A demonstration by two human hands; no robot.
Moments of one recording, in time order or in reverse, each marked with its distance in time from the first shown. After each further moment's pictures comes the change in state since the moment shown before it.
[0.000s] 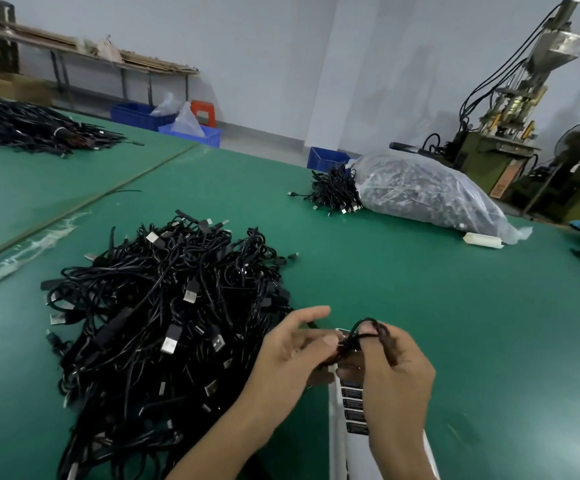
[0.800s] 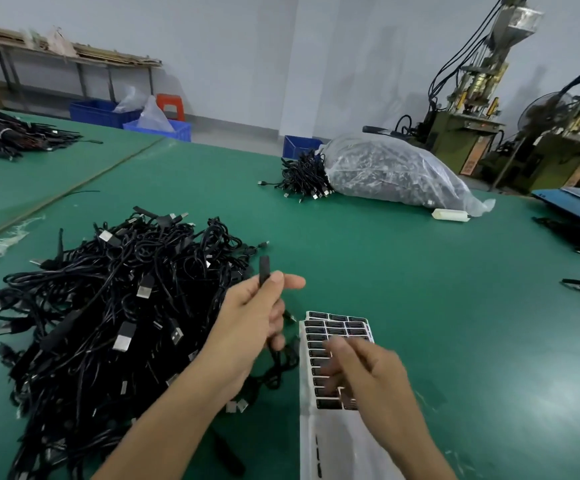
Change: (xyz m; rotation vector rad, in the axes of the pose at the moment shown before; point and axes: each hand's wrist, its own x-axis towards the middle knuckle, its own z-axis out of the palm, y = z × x) left_hand 0.016 0.030 0.009 0.024 0.098 -0.036; right_hand 0.000 0.003 -0.056 -0.385 -0.393 0.156
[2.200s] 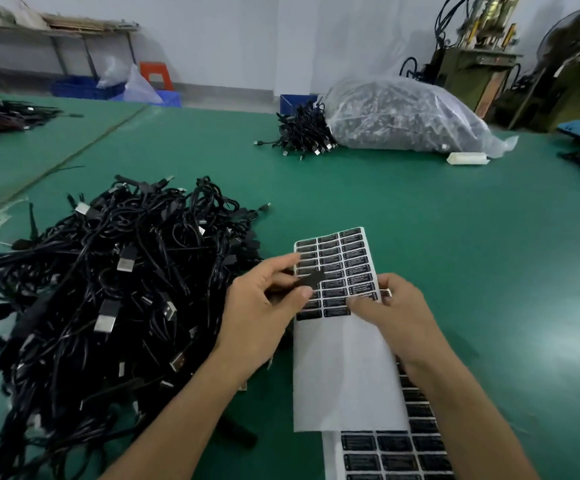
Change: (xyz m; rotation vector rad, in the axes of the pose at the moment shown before) left_hand 0.016 -0.056 -0.016 0.467 0.024 0.271; right_hand 0.044 0.024 -0.005 0.128 0.036 0.130
